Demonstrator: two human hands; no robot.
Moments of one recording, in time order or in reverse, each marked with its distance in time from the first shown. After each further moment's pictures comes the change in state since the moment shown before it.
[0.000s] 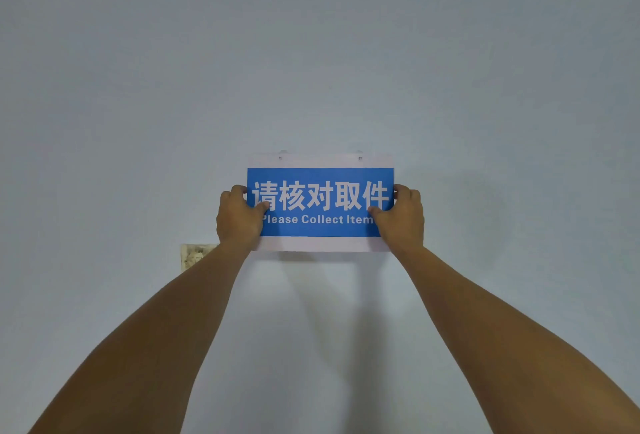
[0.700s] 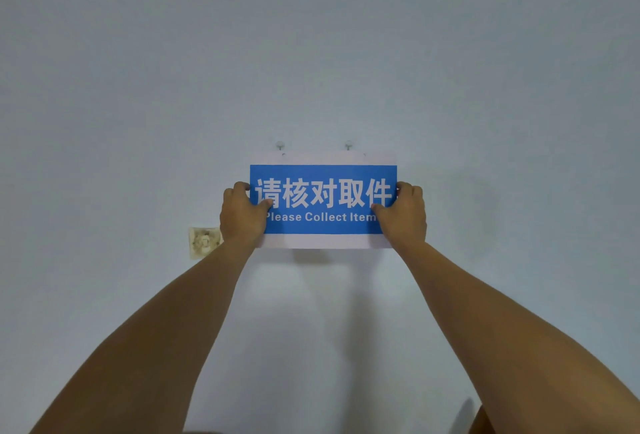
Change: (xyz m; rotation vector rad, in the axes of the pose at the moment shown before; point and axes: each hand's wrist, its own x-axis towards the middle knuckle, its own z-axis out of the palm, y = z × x) left_hand -0.065 0.019 -0.040 0.010 -0.016 0.021; right_hand -0.055 -0.009 -0.059 -0.068 0.007 0.066
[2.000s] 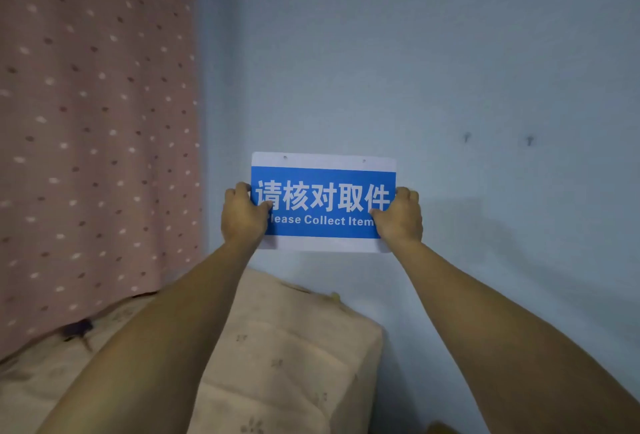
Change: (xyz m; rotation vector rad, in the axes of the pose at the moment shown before) left_hand -0.297 -0.011 -0.463 0.378 0.432 -0.218; right_hand -0.349 -0.229 -0.089 0.253 -0.506 -0.216
